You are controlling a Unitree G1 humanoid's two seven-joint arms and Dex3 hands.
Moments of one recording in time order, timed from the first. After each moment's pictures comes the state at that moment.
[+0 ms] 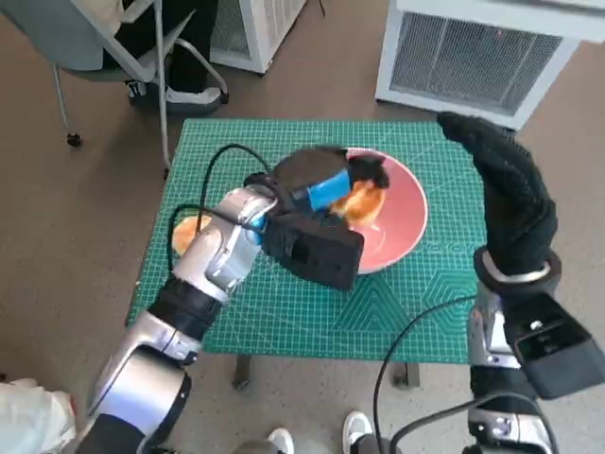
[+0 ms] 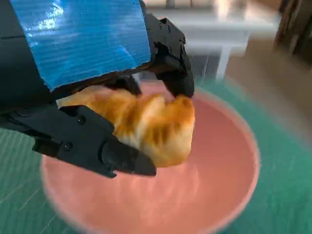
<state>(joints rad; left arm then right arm) -1.01 0.23 -0.44 0.68 0.61 -0.14 -0.45 -0.58 -0.18 -0.13 0.40 0.19 -0.91 0.32</state>
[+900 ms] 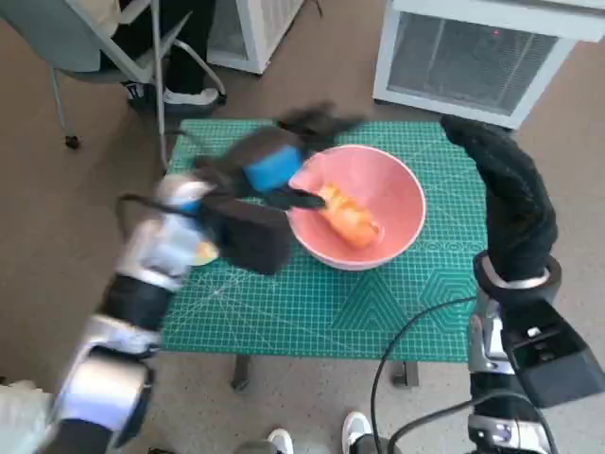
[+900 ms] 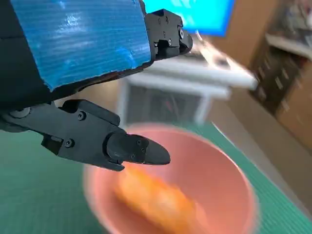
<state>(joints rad) -0.87 0.50 -0.20 0.48 0.42 -0.37 -0.40 -0.56 -0.18 -0.13 0.37 0.15 -0.91 0.27</state>
